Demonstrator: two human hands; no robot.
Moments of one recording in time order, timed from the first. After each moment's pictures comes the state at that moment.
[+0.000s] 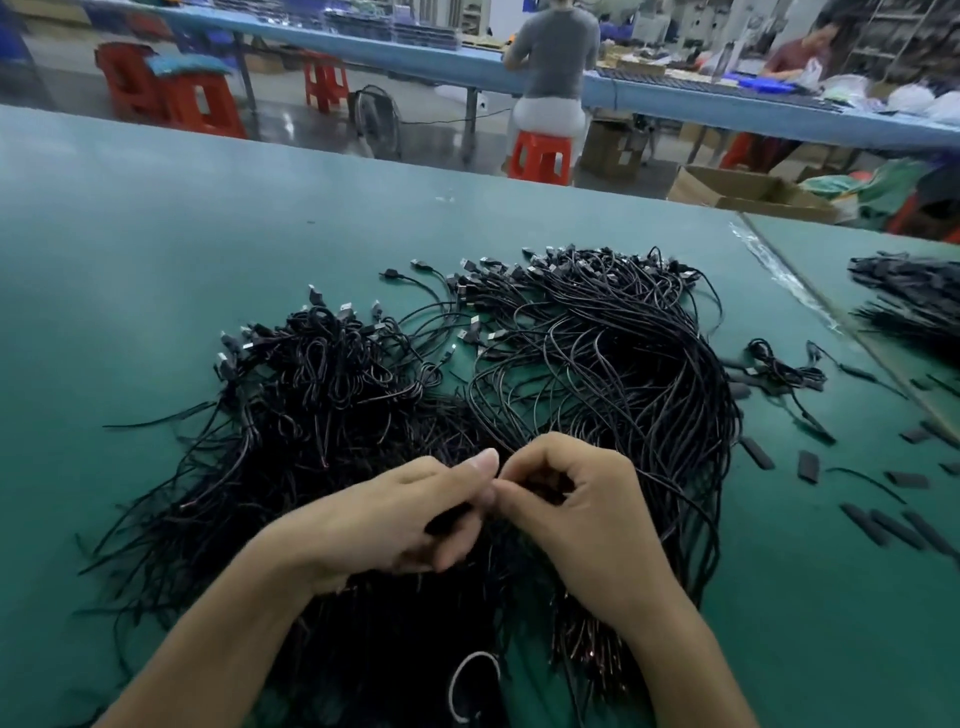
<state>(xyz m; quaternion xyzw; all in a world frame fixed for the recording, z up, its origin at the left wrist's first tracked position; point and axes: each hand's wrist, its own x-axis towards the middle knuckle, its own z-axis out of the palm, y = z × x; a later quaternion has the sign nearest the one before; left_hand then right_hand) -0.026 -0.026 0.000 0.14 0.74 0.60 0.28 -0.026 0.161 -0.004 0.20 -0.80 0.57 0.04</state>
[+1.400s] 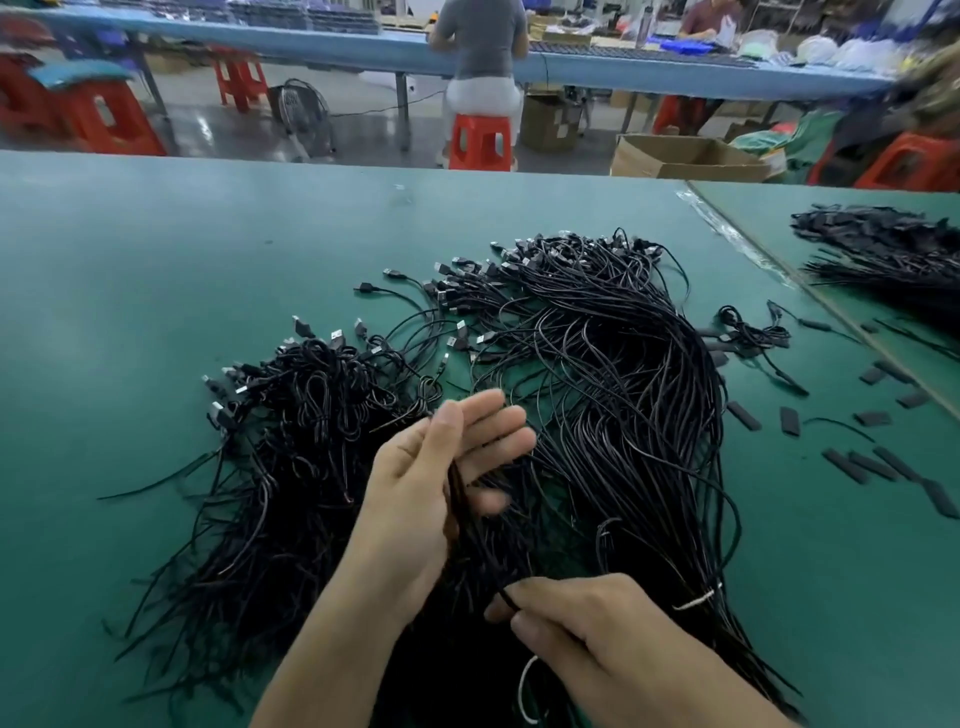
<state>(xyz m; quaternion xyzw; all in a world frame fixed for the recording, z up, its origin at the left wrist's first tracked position) -0.030 -0.019 0.008 0.04 0.55 0.83 0.07 0.026 0.151 -0.005 0.22 -0.90 0.36 -0.14</state>
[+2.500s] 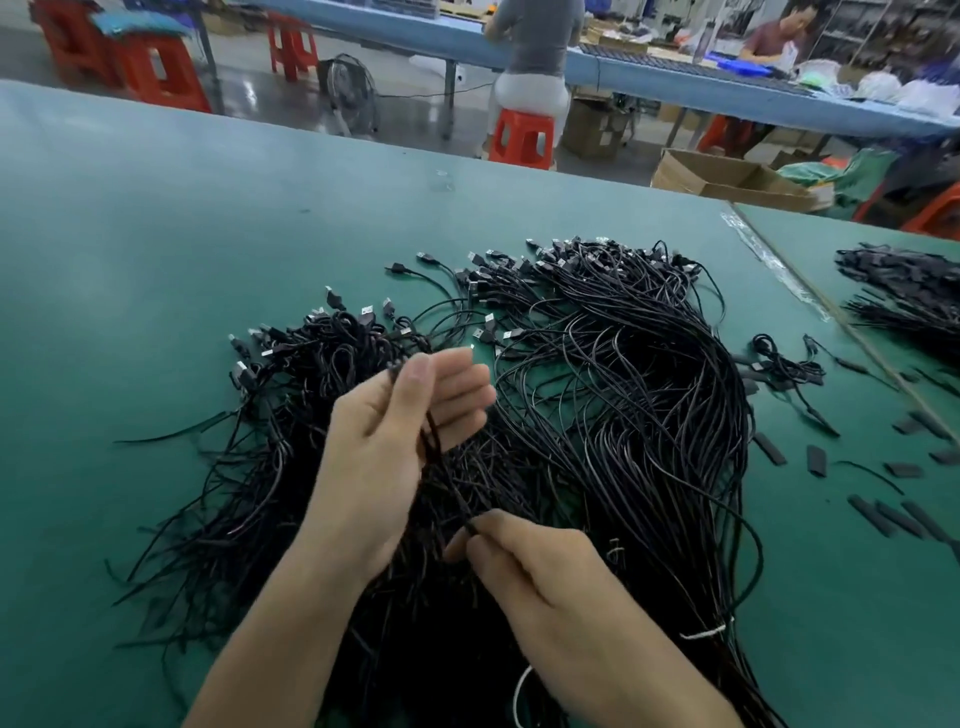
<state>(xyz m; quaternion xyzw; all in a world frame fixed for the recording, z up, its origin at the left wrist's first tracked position) -0.041 -0.044 0.011 0.01 0.55 0.83 -0.07 0.008 0.109 0.007 0.15 -0.86 0.46 -0.15</state>
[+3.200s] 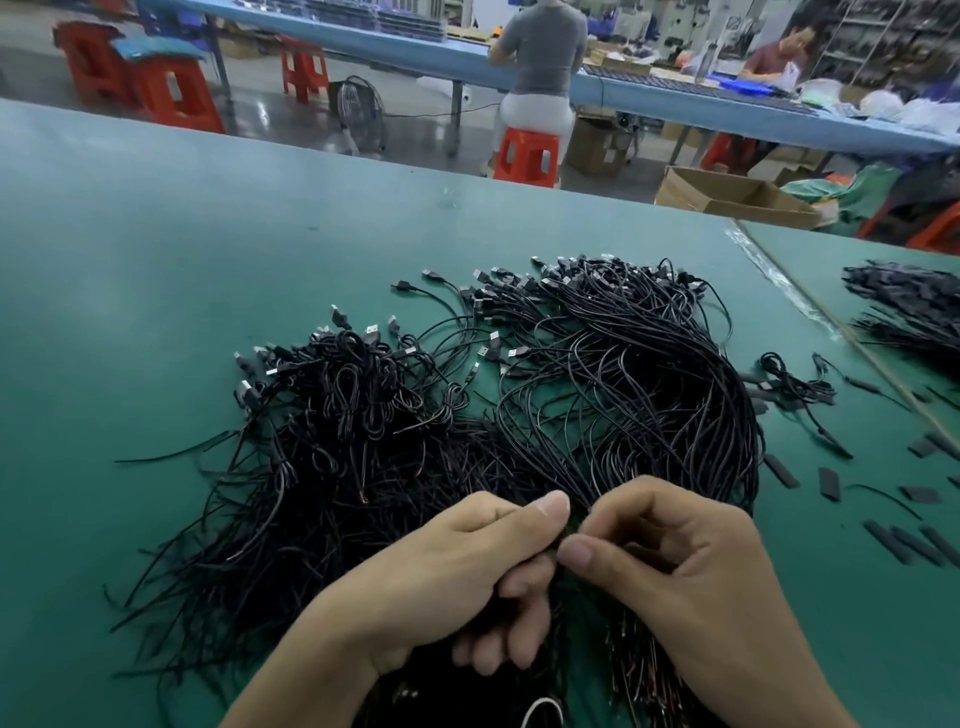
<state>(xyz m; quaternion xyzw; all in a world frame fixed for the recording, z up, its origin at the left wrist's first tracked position) -0.019 -0.034 0.023 0.14 0.64 0.68 0.32 -0.003 0.150 0.033 0.12 -0.81 0.58 0.02</state>
